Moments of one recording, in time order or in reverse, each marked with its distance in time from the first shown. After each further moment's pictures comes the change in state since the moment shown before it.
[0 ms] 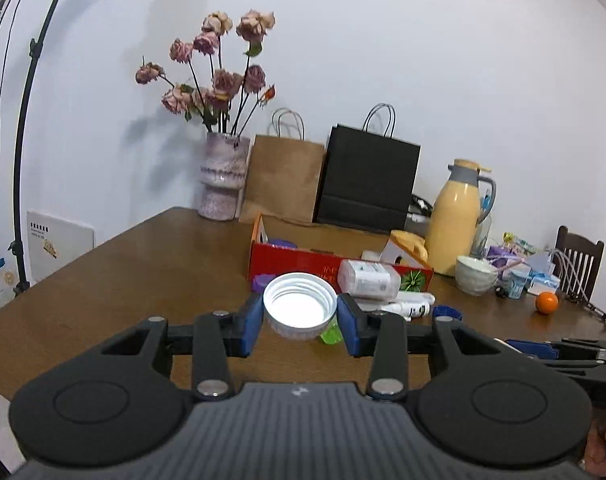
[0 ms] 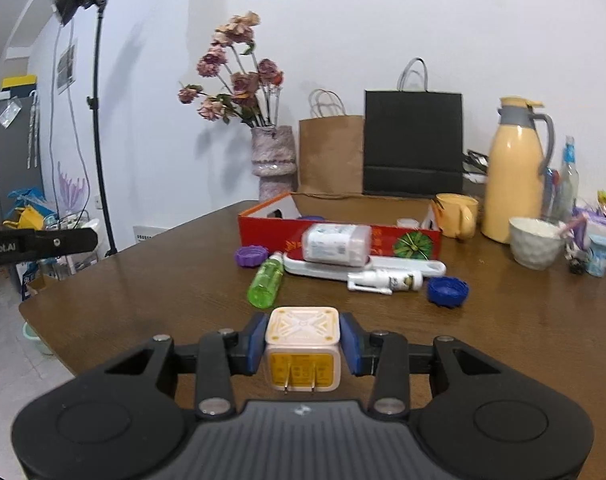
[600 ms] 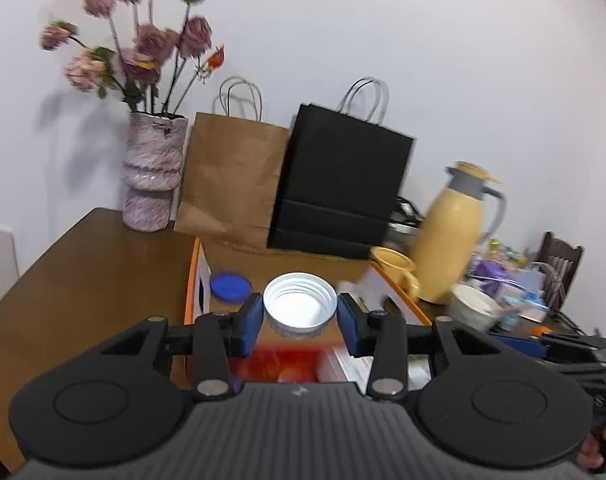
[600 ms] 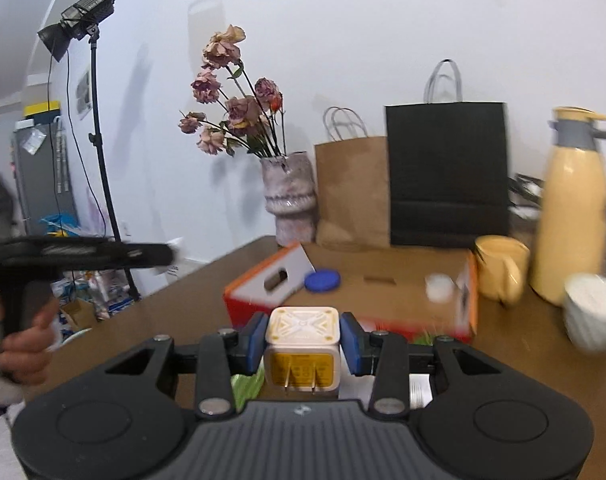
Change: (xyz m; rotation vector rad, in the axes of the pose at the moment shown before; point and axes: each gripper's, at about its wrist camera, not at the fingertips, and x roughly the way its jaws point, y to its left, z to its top) left arm 0.227 0.017 0.136 -0.010 0.158 -0.171; right arm 0.140 -0.072 0.144 0.005 -0.002 0.203
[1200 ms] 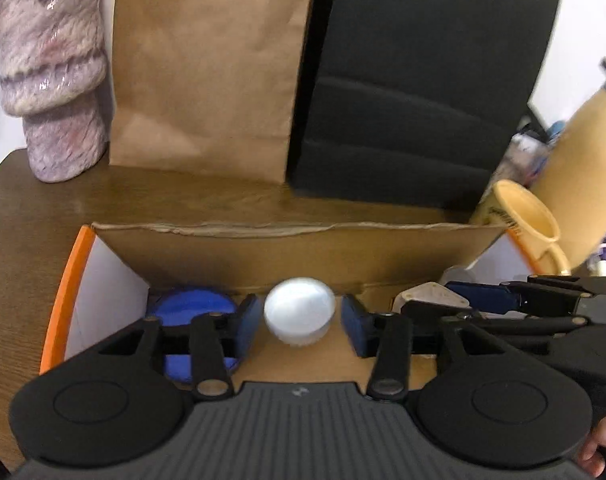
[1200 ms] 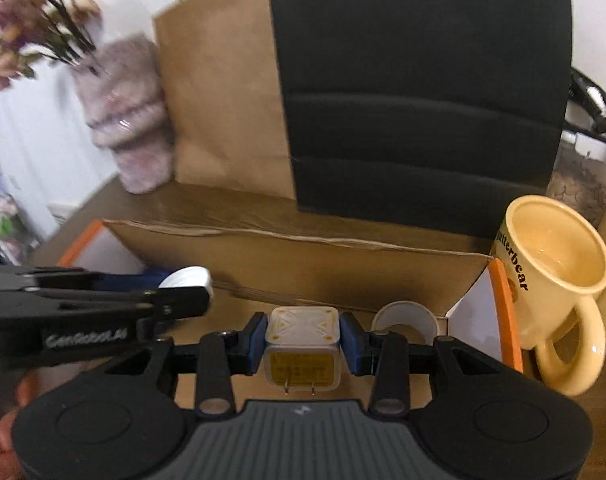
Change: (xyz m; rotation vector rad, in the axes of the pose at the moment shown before) left arm 0.314 0.026 0.024 0.026 0.408 0.107; right arm 0.305 -0.138 0.050 0.126 0.421 -0.225
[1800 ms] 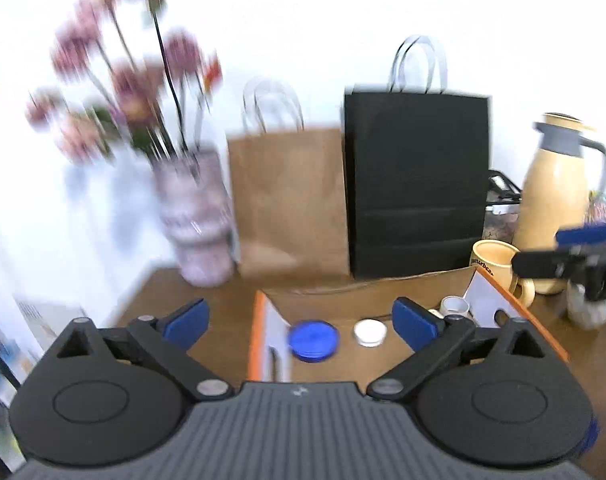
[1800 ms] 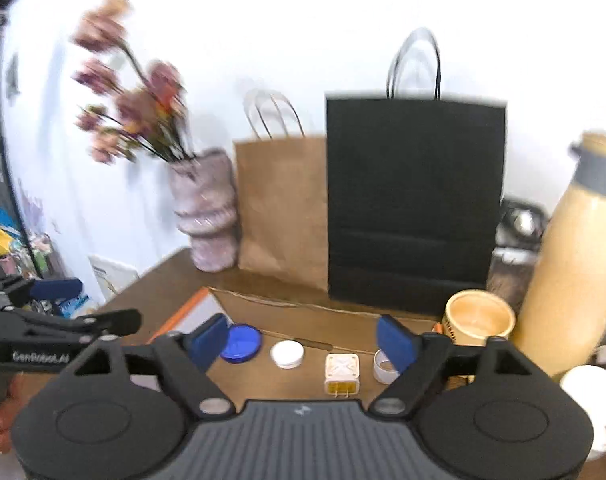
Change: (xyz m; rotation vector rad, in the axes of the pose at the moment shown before) left arm -0.234 -0.034 -0.094 0.175 -0.431 0.259; right arm -0.227 0.039 -0.063 -0.080 -0.394 0.034
